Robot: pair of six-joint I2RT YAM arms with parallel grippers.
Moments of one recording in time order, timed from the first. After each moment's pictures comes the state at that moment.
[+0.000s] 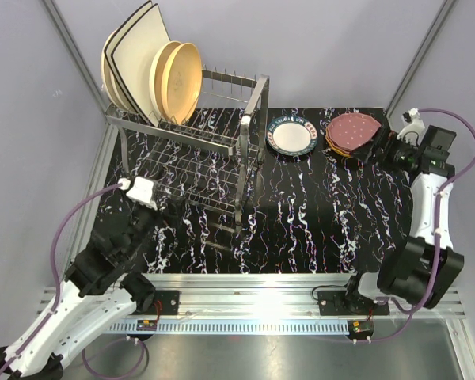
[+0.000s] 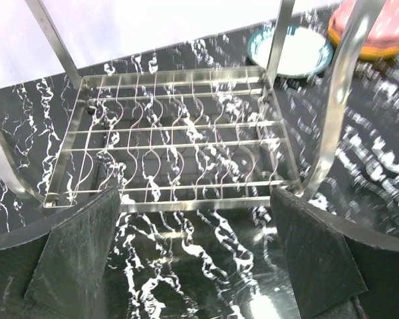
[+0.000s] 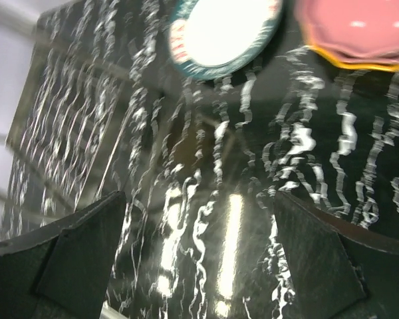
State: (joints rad) left arm -0.68 0.41 0.68 -0.39 -0.30 0.00; right arm -0.43 1.37 1.21 -0.51 -0.77 0.11
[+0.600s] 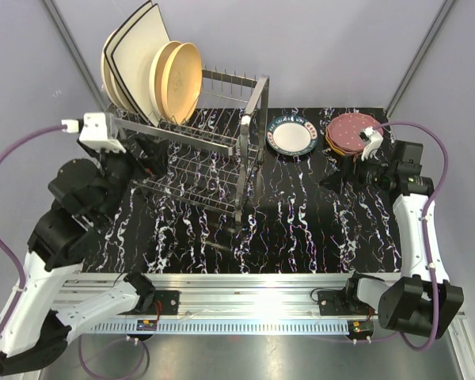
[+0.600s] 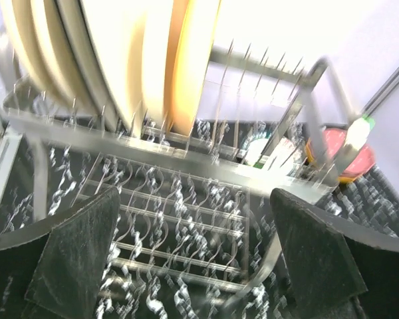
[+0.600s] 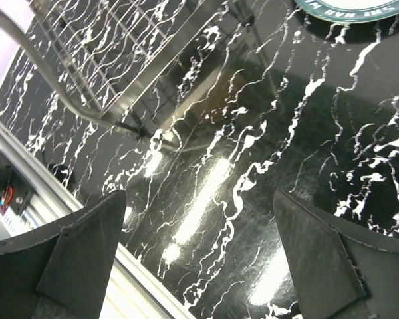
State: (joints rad) left arm -0.68 0.82 1.40 -0.60 -0.48 -0.22; right arm -0.20 1.14 1.07 -0.68 -0.86 -0.17
